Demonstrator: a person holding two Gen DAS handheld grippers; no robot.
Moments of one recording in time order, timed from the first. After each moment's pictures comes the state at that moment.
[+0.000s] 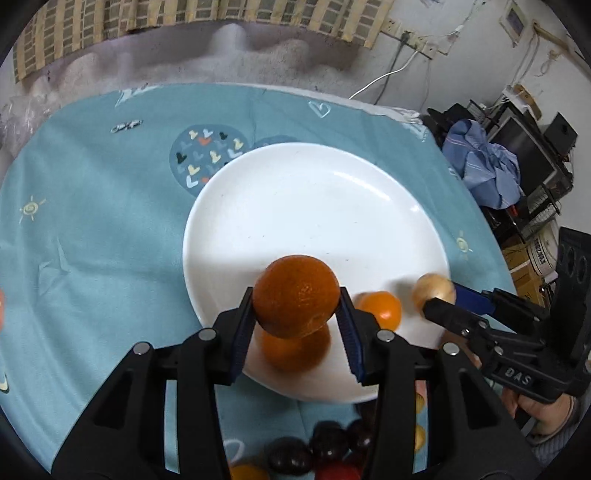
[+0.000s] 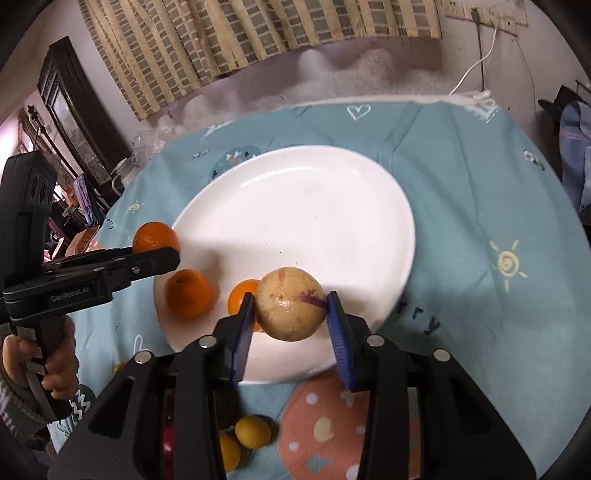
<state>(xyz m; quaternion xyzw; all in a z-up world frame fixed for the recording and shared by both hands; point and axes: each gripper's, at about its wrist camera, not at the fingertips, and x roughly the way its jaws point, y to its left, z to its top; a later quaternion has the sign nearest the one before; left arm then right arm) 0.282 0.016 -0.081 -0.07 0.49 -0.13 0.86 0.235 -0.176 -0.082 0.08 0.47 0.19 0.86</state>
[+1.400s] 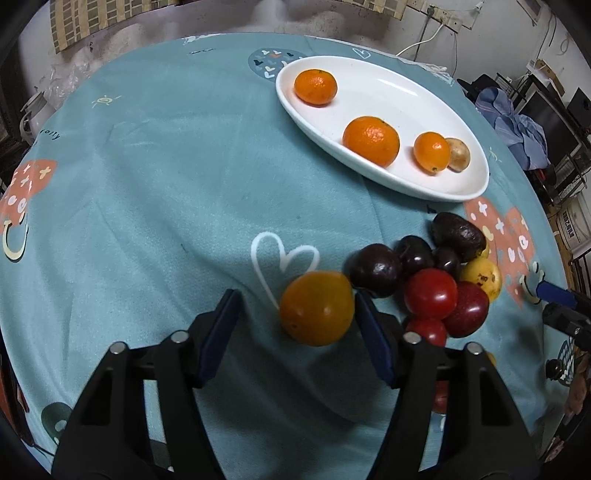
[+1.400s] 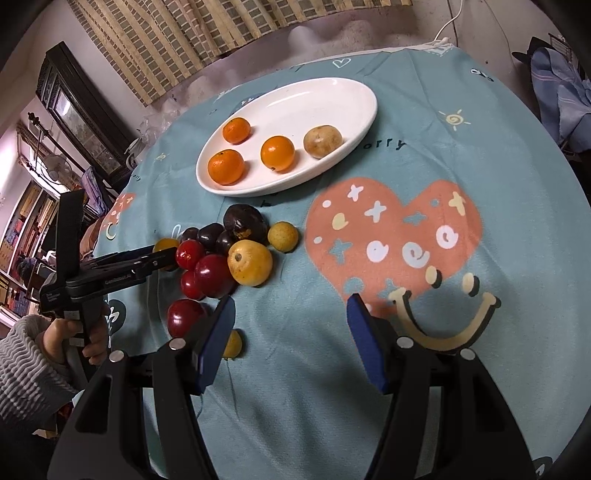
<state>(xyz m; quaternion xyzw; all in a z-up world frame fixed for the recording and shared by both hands) 0.152 0.062 -0.130 -0.03 0.53 -0.07 0.85 0.086 -0.199 -0.083 0.11 0.50 0.20 0.84</state>
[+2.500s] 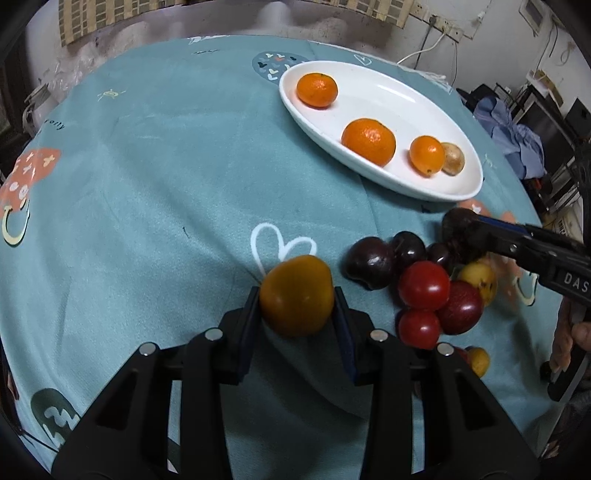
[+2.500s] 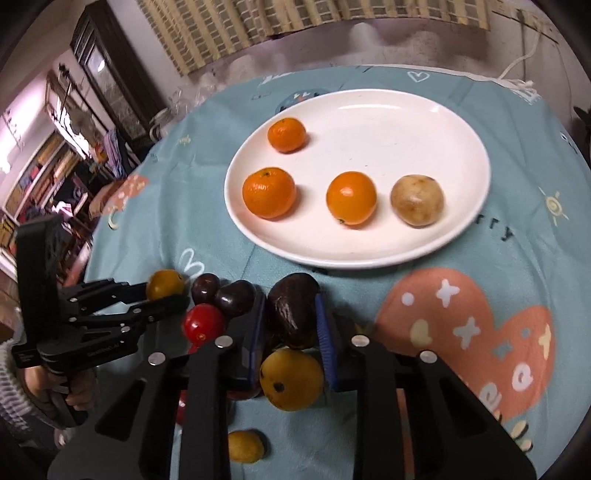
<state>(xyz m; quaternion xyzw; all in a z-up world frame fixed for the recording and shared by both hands) 0.141 0.067 -0.127 -0.06 0.52 -0.07 0.85 0.157 -0.135 -0.092 0.05 0.49 0.26 0.83</state>
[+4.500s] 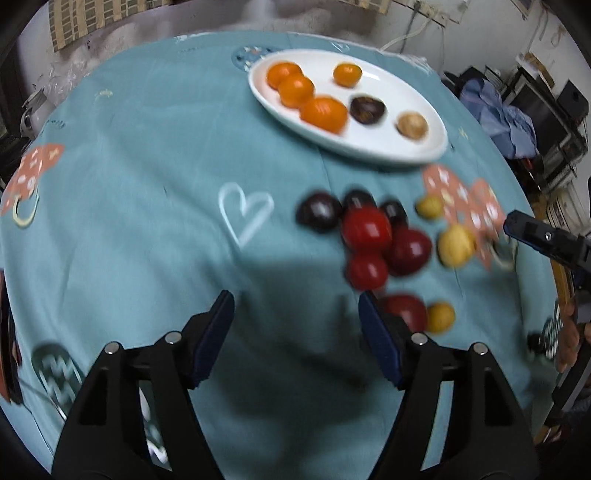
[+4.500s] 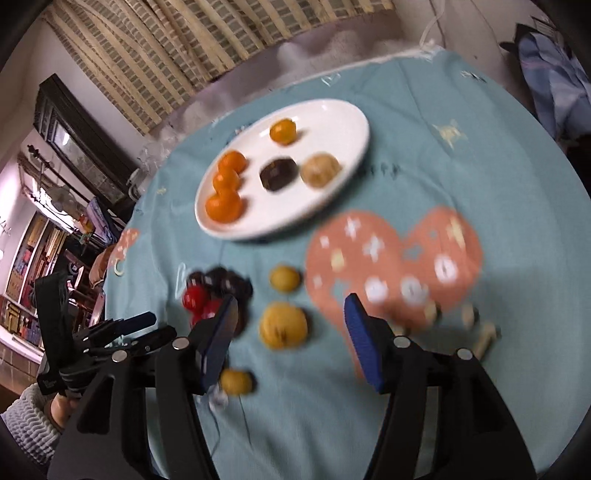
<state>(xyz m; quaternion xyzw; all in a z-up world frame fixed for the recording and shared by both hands) 0.097 0.035 -0.112 -0.03 0.54 -0.09 0.84 0.091 -0.215 -0.078 0.17 0.49 0.17 0.84</state>
